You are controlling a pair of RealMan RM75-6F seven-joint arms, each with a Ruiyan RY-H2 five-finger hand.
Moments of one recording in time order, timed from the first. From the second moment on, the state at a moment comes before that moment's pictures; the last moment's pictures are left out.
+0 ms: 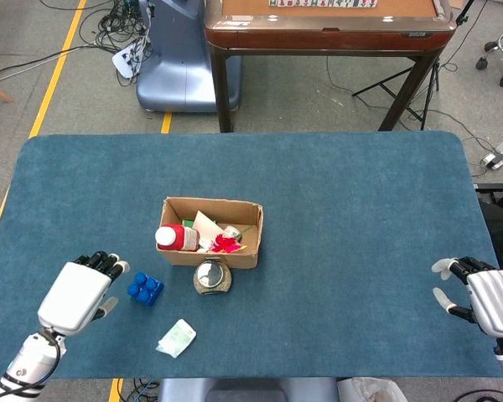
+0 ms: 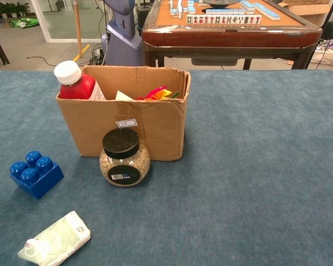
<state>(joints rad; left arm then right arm) -0.42 -0.92 0.13 -2.23 1.54 1.44 0.70 0.08 -0.97 0.02 -1.69 -1.63 1.51 0.11</state>
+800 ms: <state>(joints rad) -0.43 -1.01 0.10 -2.03 1.35 1.13 0.54 0.06 -0.95 0.01 -1.71 -1.67 1.56 0.10</state>
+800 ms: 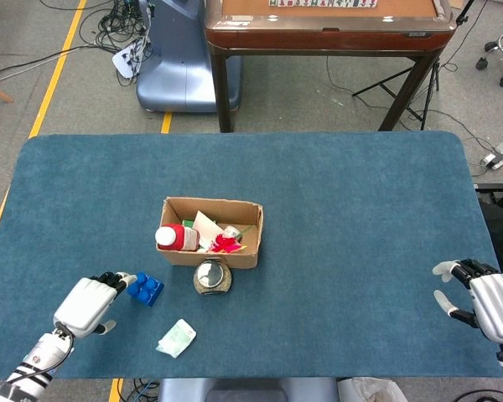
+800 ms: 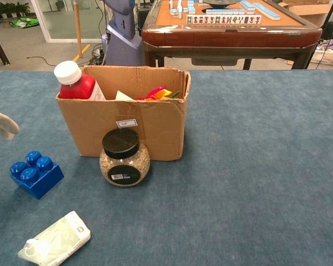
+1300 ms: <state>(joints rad) -0.48 -1.15 0.06 -1.88 1.31 1.07 0.63 0.05 -0.94 0.01 -1.72 -1.67 1.58 0.11</state>
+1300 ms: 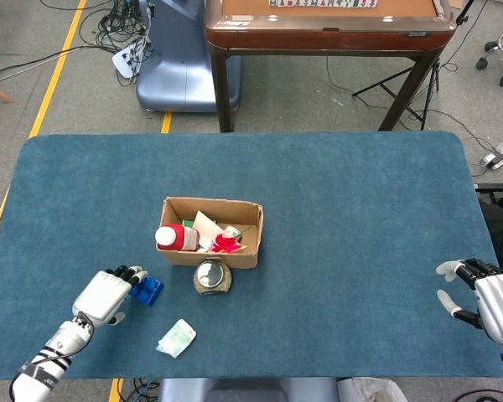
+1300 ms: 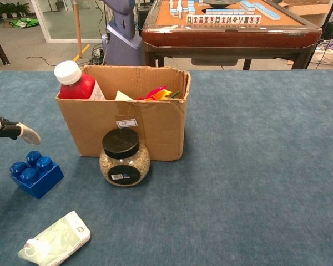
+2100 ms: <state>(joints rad) -0.49 -1.32 0.07 -1.69 1.26 1.03 0.68 0.05 -0.94 0.02 -1.71 -1.66 1.57 0.11</state>
